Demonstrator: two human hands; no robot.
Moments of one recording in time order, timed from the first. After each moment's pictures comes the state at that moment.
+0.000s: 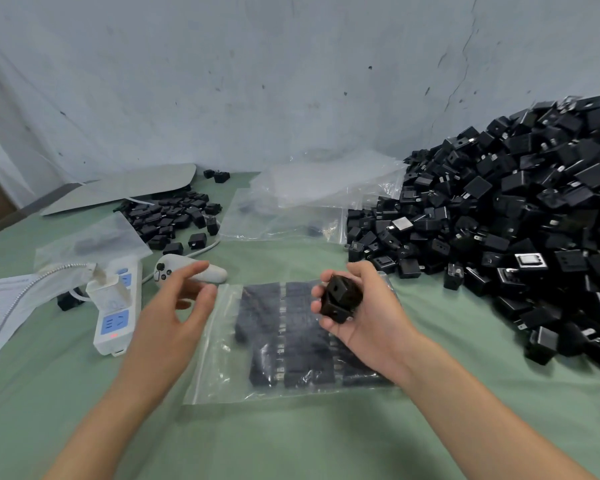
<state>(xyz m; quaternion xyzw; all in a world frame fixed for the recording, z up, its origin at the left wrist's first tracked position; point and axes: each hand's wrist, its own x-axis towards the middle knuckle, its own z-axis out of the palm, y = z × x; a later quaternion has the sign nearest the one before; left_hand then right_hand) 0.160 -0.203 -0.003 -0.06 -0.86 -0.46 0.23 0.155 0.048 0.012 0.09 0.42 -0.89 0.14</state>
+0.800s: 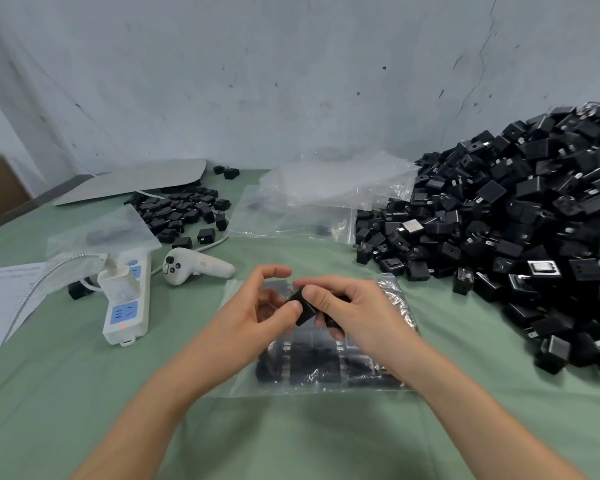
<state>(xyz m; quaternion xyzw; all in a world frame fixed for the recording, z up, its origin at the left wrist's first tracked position) 0.163 -0.147 0.011 -0.17 -0.80 -0.58 -0.03 0.157 0.046 0.004 -0.14 0.72 -0.68 0.04</state>
